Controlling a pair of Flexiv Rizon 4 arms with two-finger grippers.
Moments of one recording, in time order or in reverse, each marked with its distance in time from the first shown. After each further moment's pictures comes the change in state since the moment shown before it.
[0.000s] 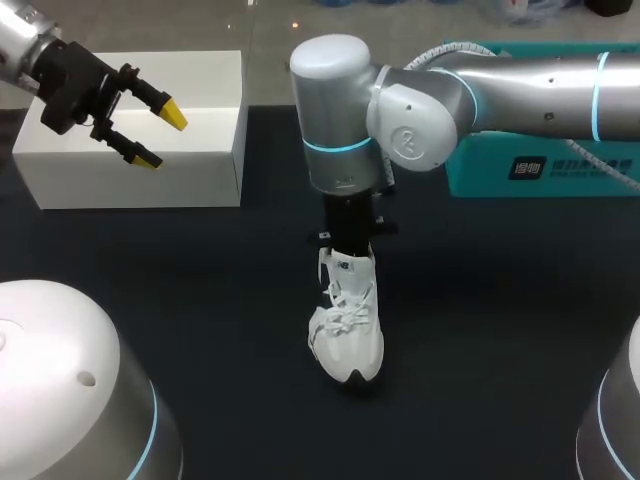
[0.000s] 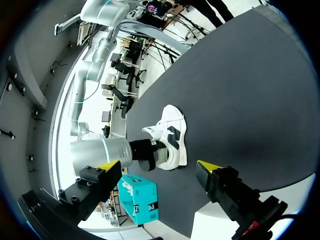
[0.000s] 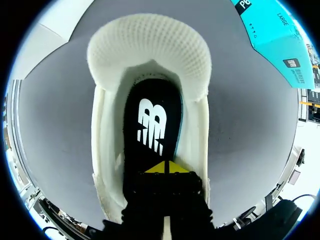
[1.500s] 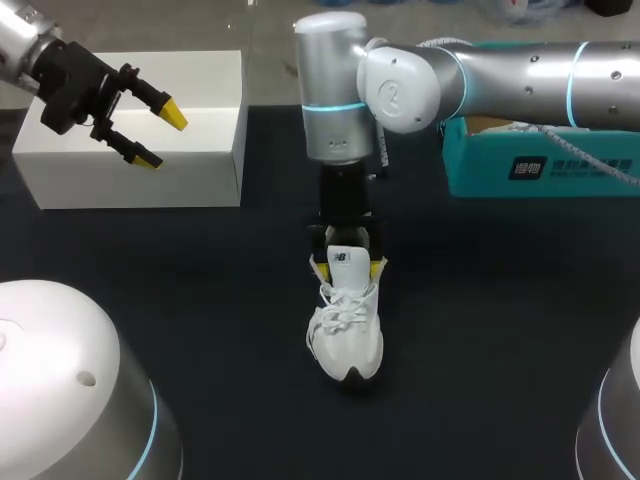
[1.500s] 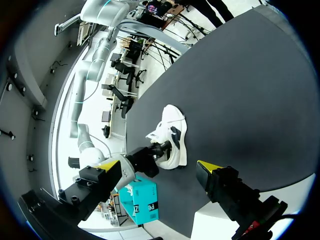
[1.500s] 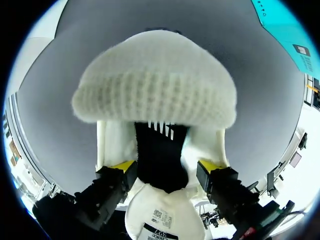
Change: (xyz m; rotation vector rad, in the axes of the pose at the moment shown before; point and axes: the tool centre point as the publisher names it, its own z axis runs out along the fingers) left arm 0.000 0.000 0.000 0.000 0.000 0.000; right arm 0.017 -0.011 -0.021 0.287 0.053 0.055
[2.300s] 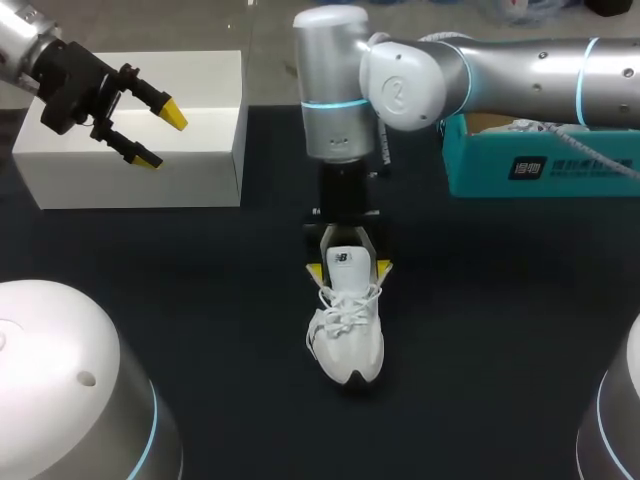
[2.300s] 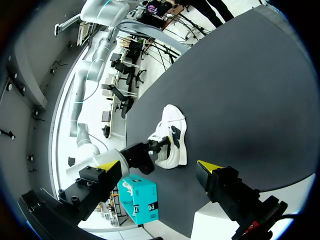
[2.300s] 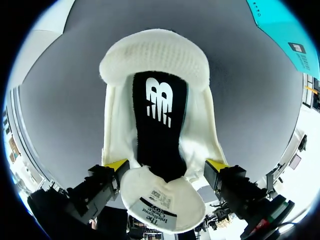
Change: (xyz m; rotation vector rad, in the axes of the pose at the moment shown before) left arm 0.000 0.000 0.000 0.000 0.000 0.000; right arm -0.003 -0.019 -0.009 -0.023 0.000 -0.017
